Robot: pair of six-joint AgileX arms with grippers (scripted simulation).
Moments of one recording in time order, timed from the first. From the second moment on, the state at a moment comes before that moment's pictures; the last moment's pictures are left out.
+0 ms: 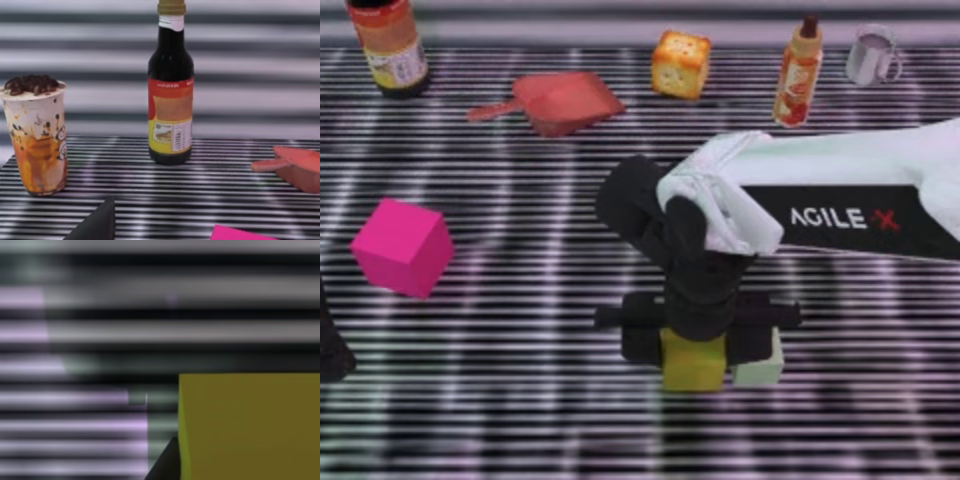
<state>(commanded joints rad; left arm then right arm) 0.02 0.00 0.00 0.00 0.00 0.00 0.80 2.14 1.47 -0.88 0.02 0.81</state>
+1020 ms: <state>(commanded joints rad) 0.02 0.00 0.00 0.00 0.00 0.00 0.80 2.14 1.47 -0.88 0.02 0.81</state>
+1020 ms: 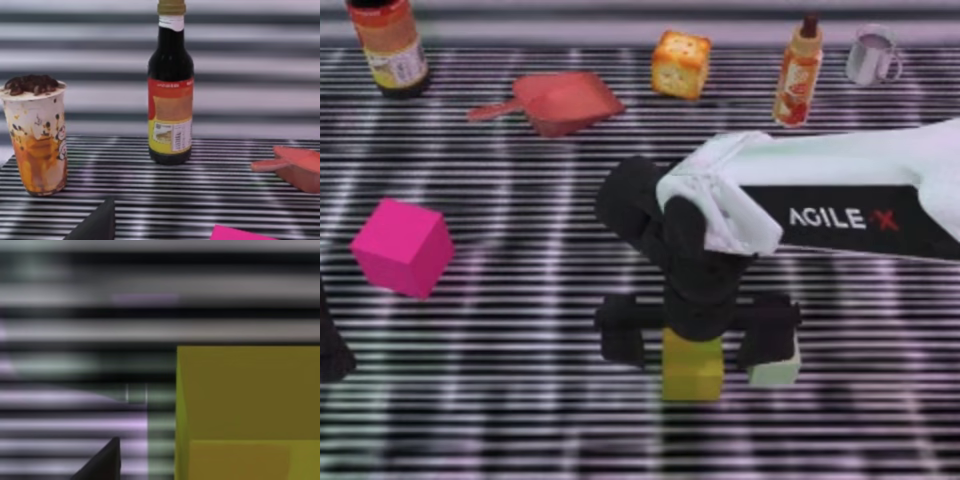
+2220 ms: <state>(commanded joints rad) 0.00 0.27 0.26 -0.17 0.01 0.04 0.69 1.80 1.42 -0.97 0.08 0.68</state>
